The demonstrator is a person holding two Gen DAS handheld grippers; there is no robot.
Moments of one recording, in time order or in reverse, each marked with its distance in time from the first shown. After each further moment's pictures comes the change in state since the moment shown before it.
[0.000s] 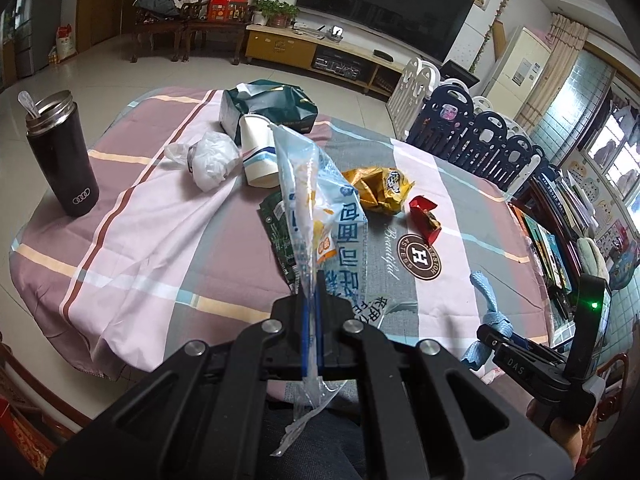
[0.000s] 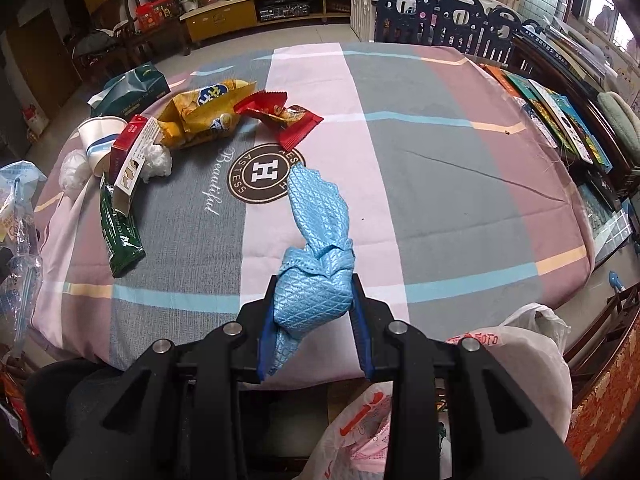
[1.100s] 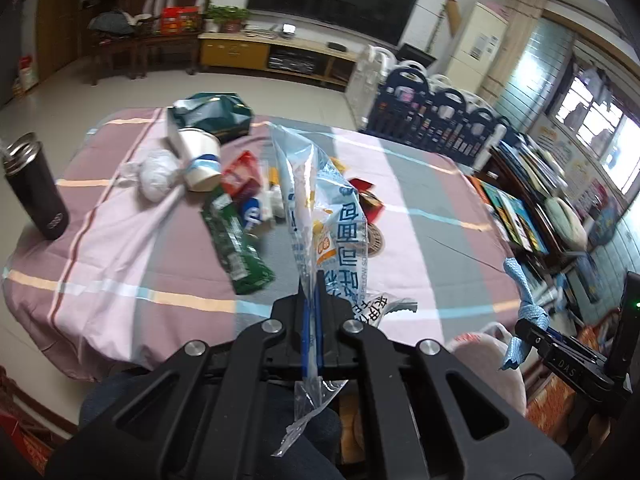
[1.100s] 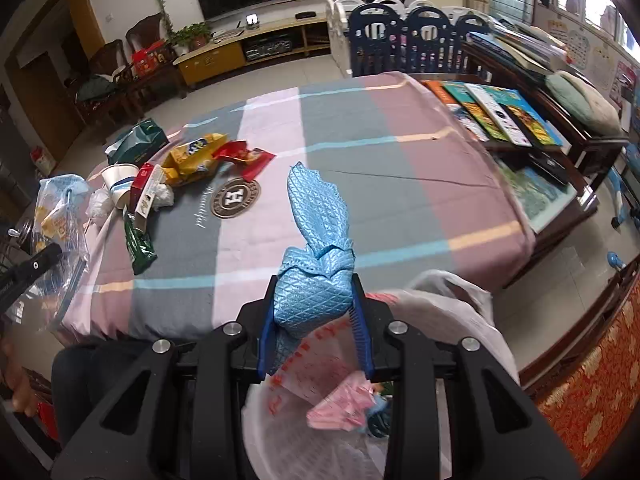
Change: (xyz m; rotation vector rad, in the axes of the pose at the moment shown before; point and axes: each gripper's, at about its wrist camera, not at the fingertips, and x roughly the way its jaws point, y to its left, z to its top) left arm -0.032 -0.061 -0.014 0.146 0.026 -0.115; right arm -0.109 -0.092 -0.047 0.096 -0.126 0.034
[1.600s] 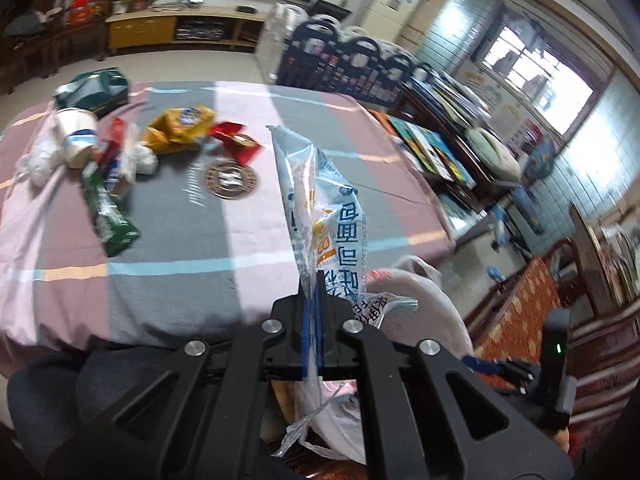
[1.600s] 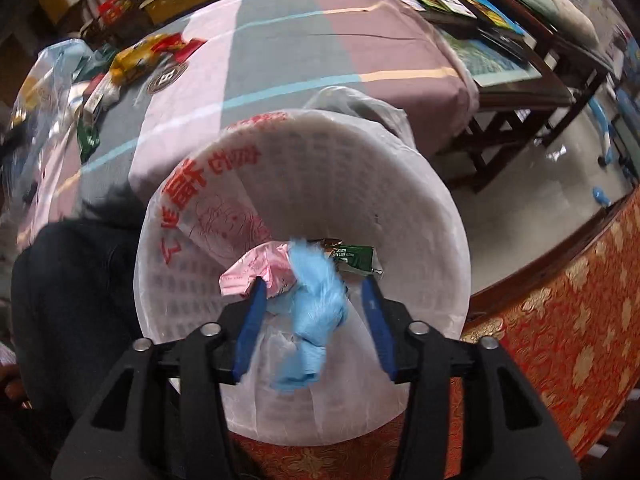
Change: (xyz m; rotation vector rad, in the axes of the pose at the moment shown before) left arm 0.018 -0.096 -0.043 0.172 0.158 -0.269; right arm 0.007 -0.083 -0.103 0.058 0.277 -0.051
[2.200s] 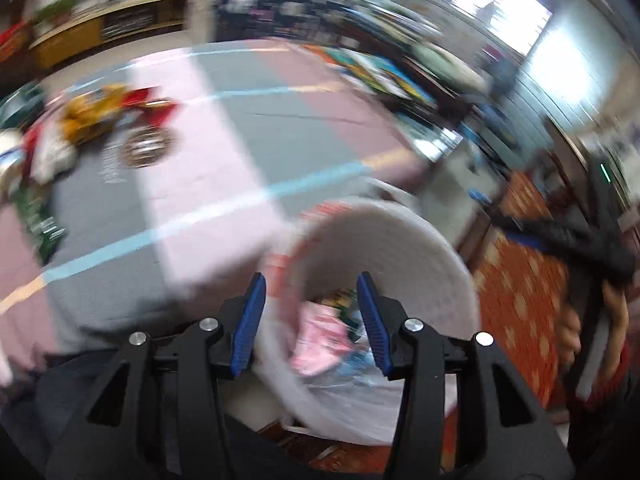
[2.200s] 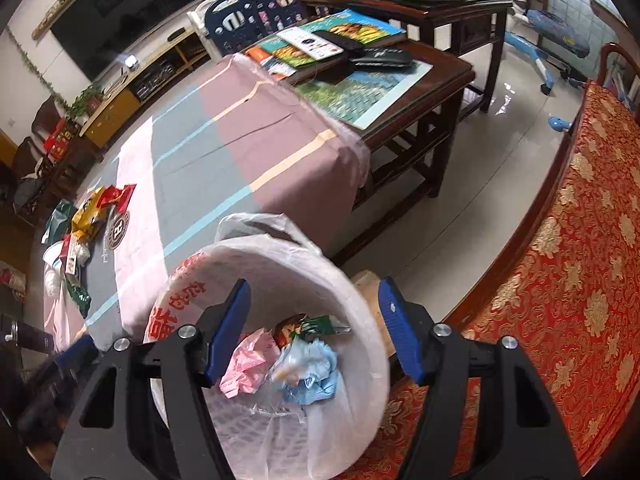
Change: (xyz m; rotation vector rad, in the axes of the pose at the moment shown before) left arm 0.049 -0.009 -0.016 0.124 0.131 0.009; right arm -0.041 -0.080 0.033 0.370 -0.183 -0.006
